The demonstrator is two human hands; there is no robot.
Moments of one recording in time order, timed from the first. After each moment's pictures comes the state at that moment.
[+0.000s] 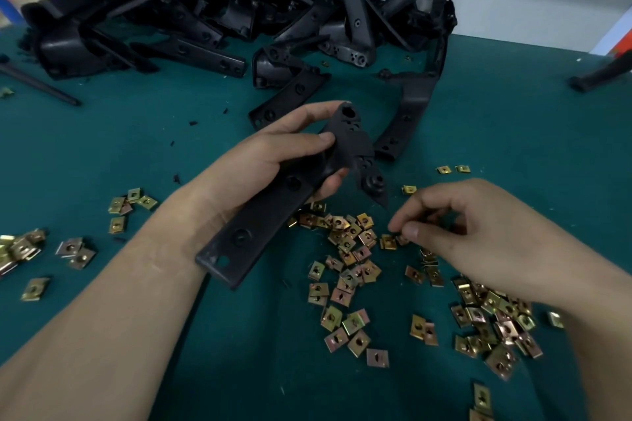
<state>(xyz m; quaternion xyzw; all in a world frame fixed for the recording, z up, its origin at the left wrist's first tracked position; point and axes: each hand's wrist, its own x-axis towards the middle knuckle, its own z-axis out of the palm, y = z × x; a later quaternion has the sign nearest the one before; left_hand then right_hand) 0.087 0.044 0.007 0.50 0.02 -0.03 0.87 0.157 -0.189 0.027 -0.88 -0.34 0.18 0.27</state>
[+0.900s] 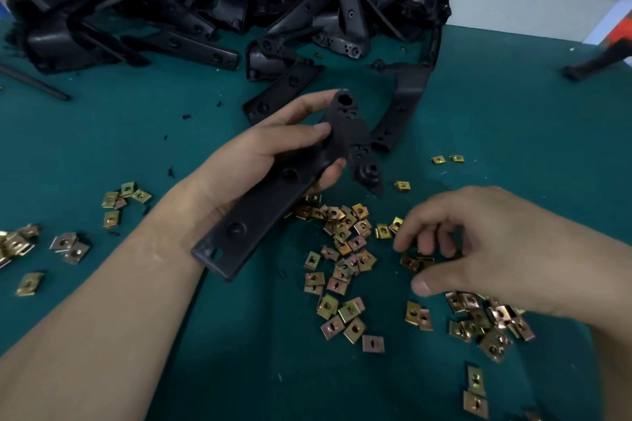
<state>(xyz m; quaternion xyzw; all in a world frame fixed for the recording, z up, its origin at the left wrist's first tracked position) 0.089 0.046 0.000 0.47 -0.04 -0.05 0.88 0.146 -0.199 0.041 -0.89 -0.36 0.23 0.15</state>
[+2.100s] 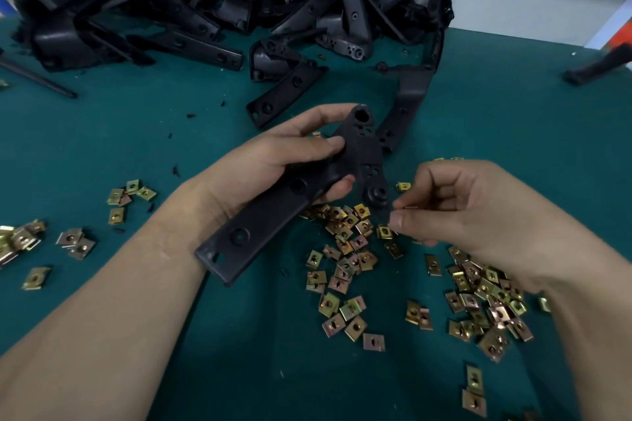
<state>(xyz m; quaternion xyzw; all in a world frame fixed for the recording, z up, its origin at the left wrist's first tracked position) 0.084 0.040 0.004 0.50 -0.06 -0.09 0.86 0.148 -0.184 0.035 -0.79 -0.26 0.27 0.49</state>
